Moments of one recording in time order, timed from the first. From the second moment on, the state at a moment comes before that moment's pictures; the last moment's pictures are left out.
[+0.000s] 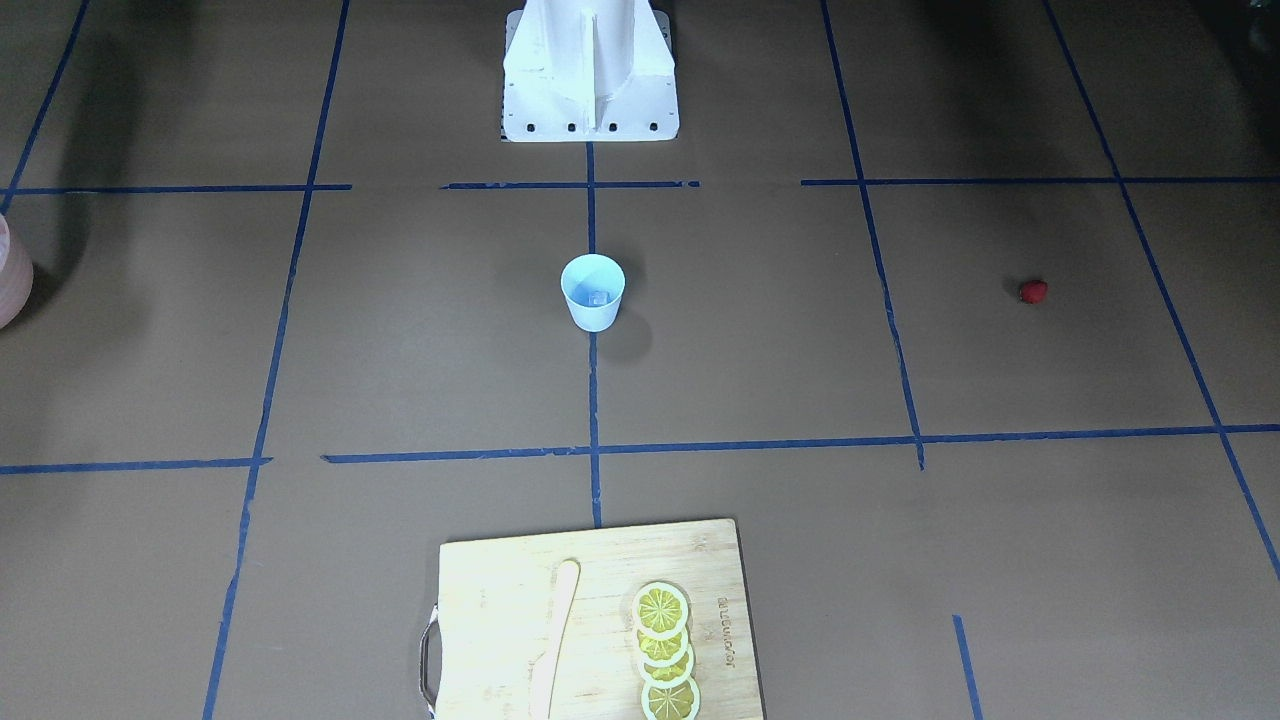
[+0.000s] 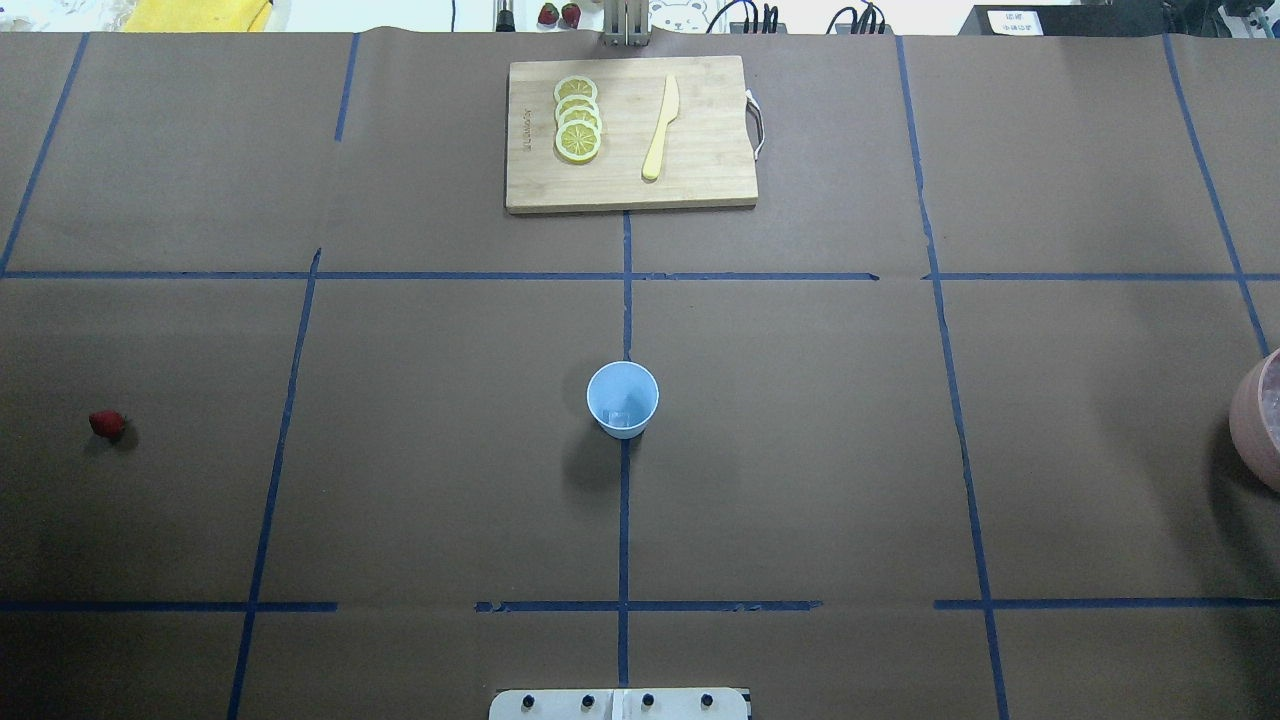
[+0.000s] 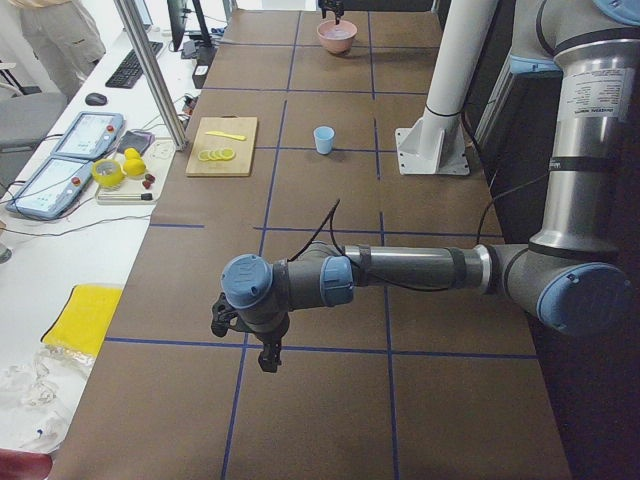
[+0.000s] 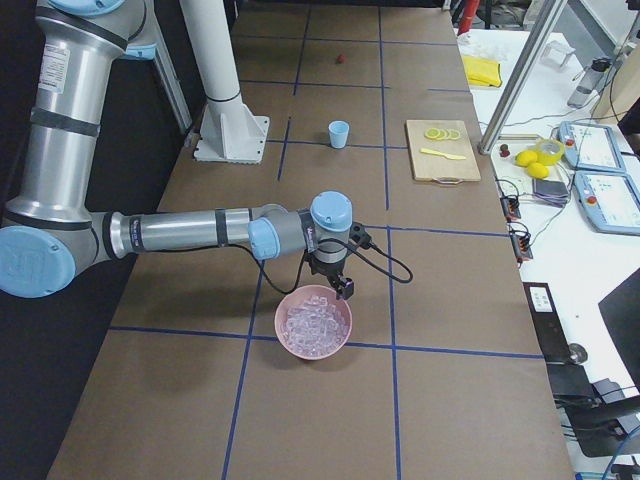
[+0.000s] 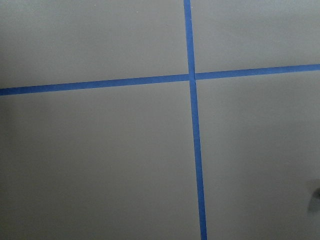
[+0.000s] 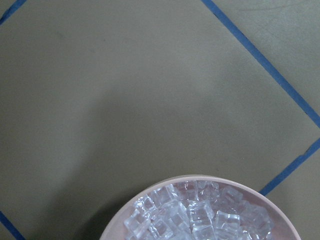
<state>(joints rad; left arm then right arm) -1.63 -1.60 -1.56 -1.42 -2.40 0.23 1.32 -1.81 1.88 -1.40 2.32 -0.54</state>
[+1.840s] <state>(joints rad) -1.63 -1.60 -1.55 -1.42 -2.40 0.23 1.31 -1.86 1.83 -1.40 2.25 -0.92</state>
